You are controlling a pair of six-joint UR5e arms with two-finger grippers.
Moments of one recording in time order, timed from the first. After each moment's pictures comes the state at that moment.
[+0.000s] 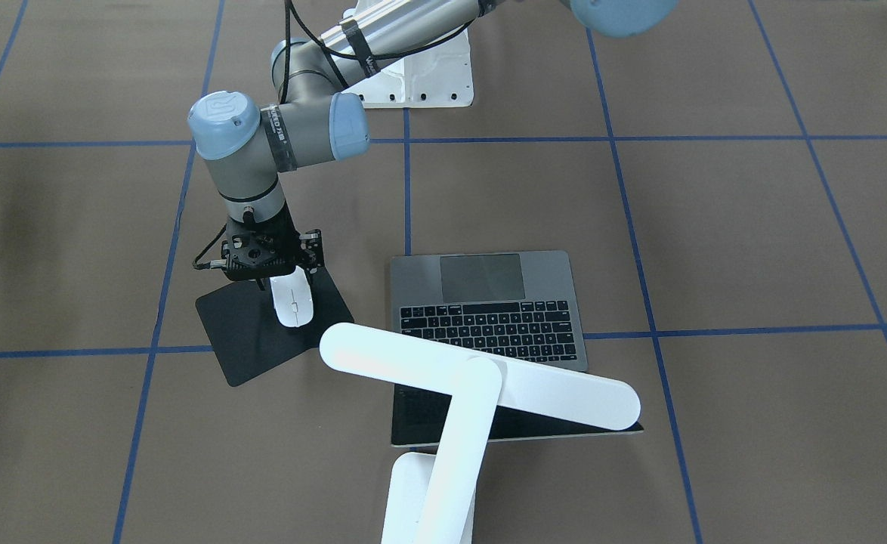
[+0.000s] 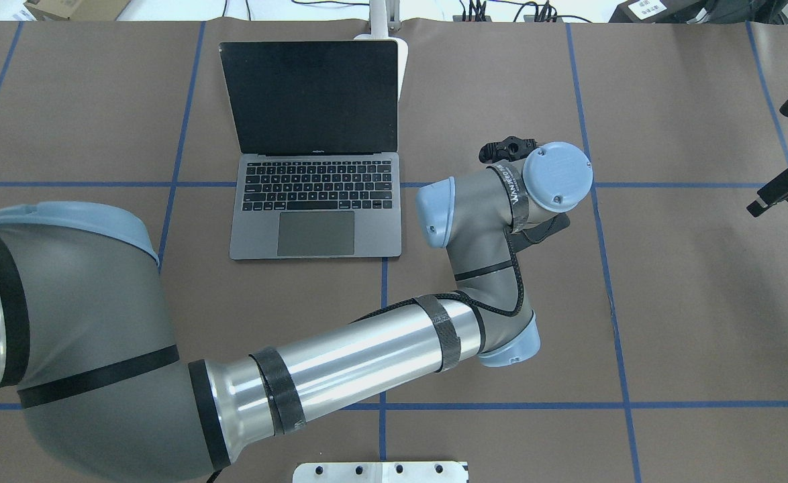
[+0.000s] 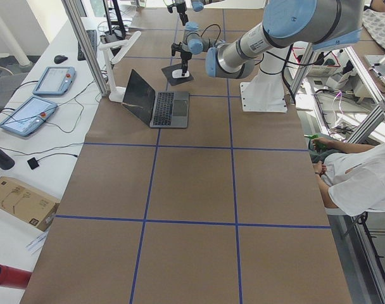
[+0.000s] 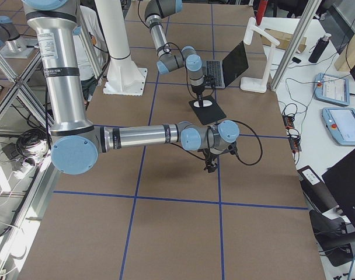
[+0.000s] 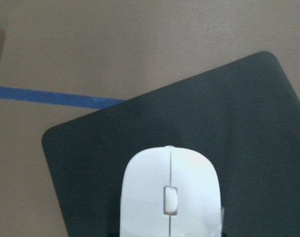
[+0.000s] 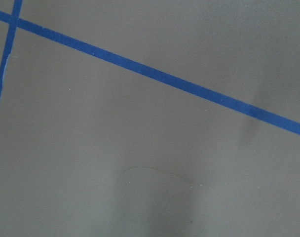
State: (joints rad) left arm -0.41 -3.04 -0.56 -1.92 -1.64 -1.40; right arm 1.26 -1.45 1.52 -1.56 2.49 -0.09
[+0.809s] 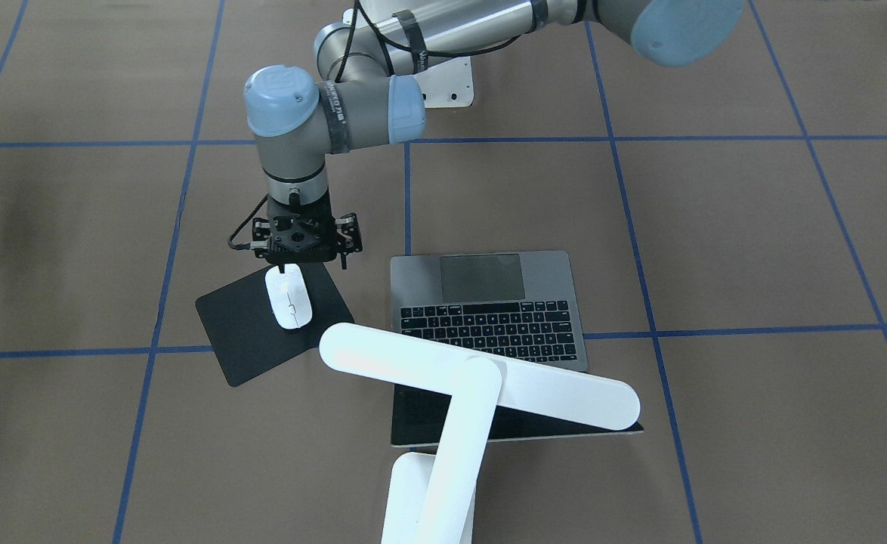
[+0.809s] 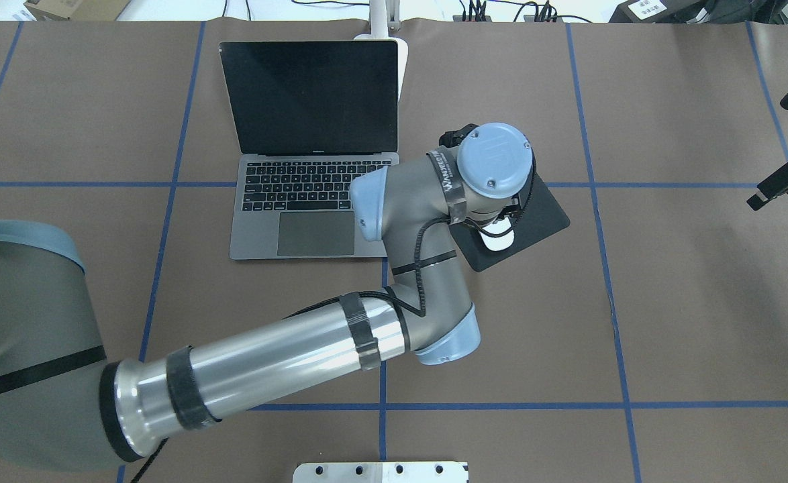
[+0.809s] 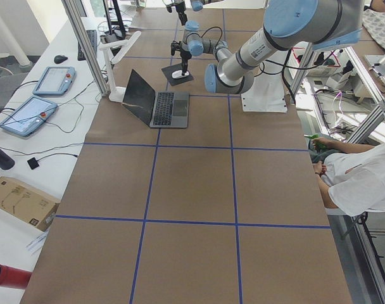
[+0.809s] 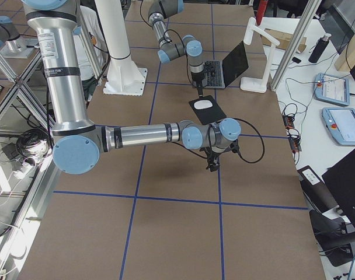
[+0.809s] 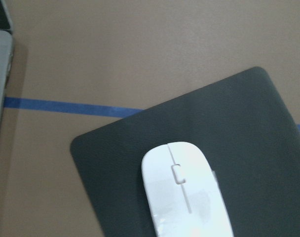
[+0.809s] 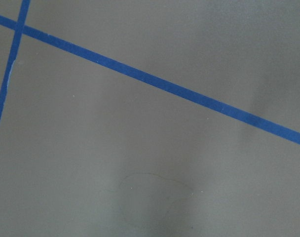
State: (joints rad) left arm -0.47 -2.75 -1.08 -1.75 -1.74 -1.34; right arm 1.27 -1.43 1.53 -1.56 2.47 -0.10
